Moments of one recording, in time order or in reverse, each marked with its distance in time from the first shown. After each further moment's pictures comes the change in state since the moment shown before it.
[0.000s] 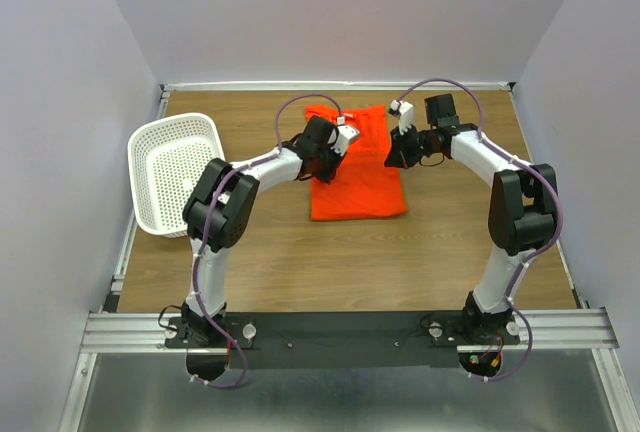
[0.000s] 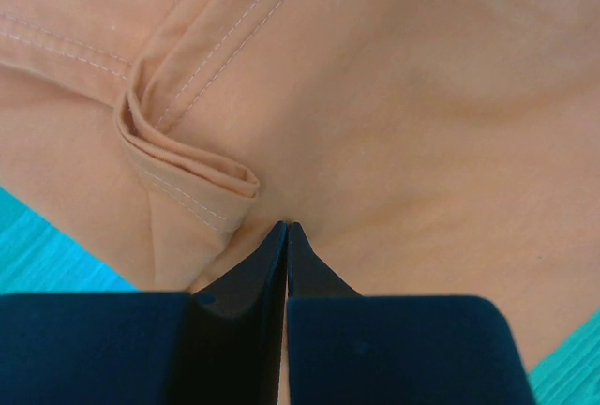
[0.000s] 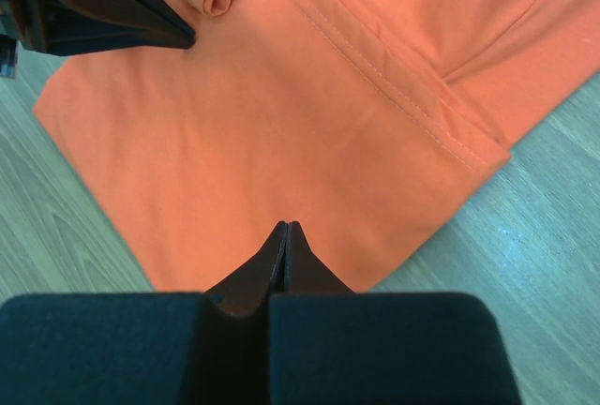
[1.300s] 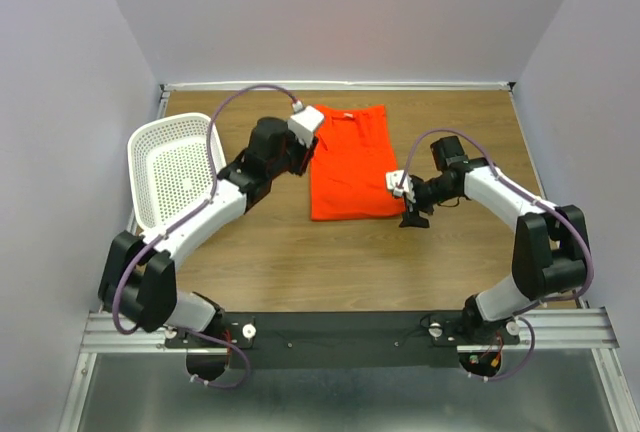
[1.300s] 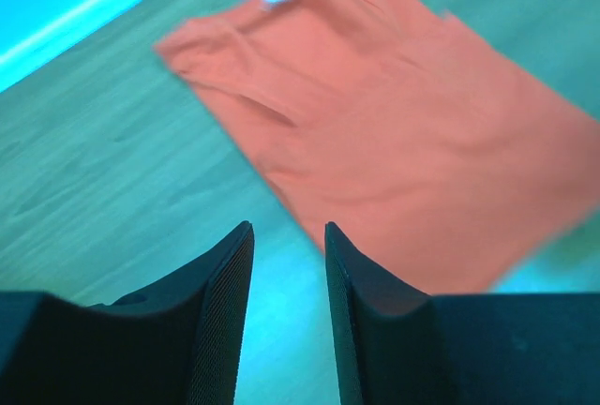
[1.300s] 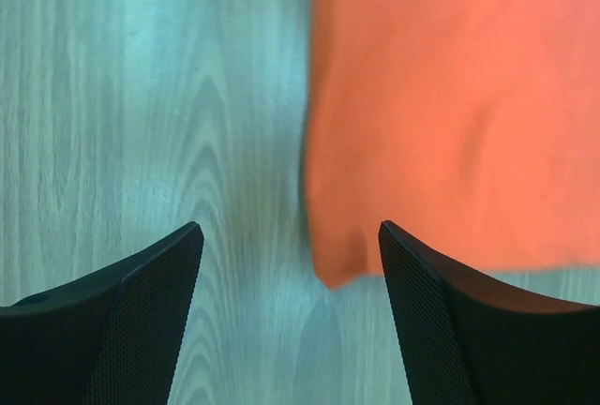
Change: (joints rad) left arm 0.056 -0.589 -0.324 0.166 -0.156 -0.002; right arm 0.016 -0.317 -0.356 -0.279 -0.098 -0.968
